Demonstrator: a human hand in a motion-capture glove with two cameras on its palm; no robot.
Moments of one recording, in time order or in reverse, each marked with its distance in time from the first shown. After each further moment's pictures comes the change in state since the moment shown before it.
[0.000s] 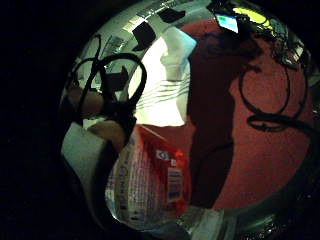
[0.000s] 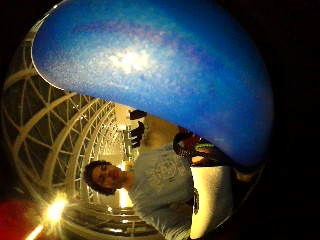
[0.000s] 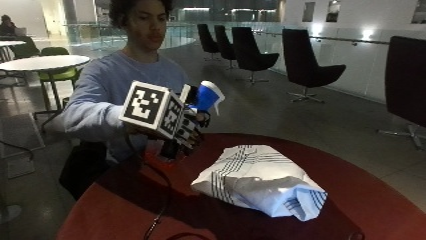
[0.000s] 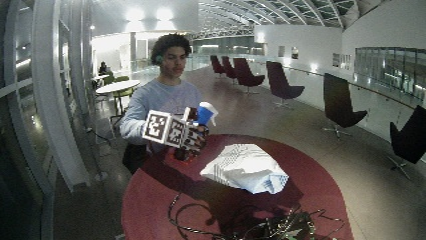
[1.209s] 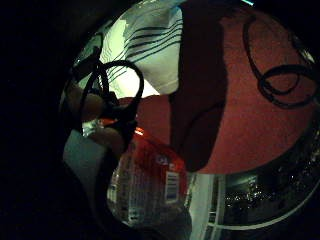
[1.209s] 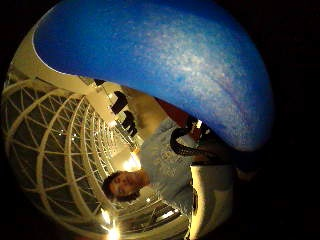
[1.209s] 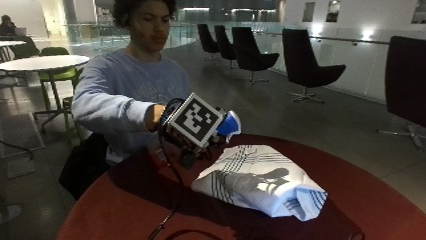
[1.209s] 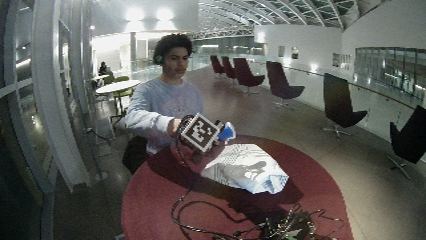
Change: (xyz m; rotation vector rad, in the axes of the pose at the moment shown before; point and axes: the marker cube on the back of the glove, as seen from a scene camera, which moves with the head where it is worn) arm 0.001 -0.034 0.046 -0.363 0.155 0.305
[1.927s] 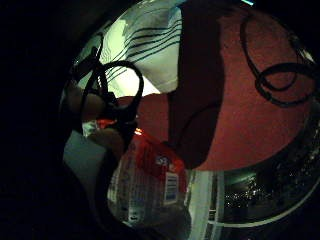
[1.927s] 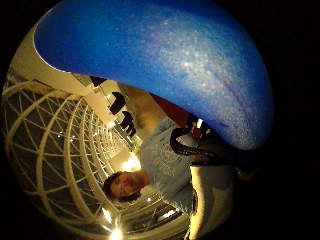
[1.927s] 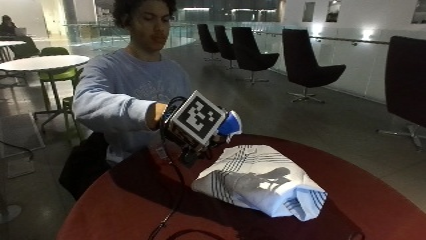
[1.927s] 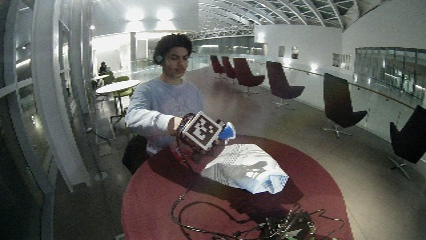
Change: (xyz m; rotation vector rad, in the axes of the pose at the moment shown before) arm -0.002 0.000 -0.001 -0.015 0.029 0.012
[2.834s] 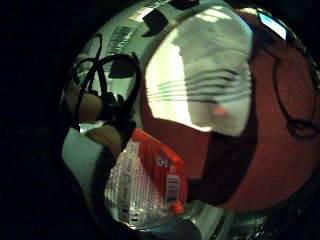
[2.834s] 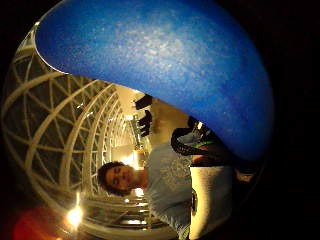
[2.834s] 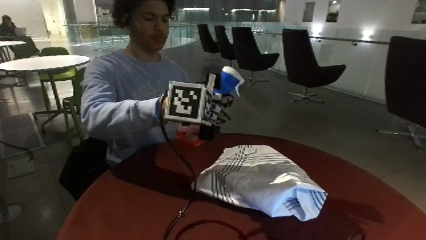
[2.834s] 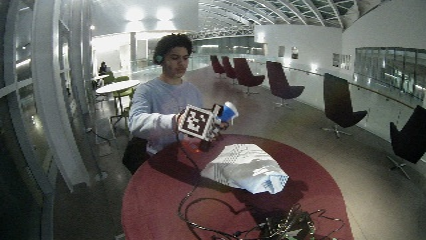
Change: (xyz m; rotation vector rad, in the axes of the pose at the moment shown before) arm -0.071 0.018 0.016 0.278 -0.340 -0.462
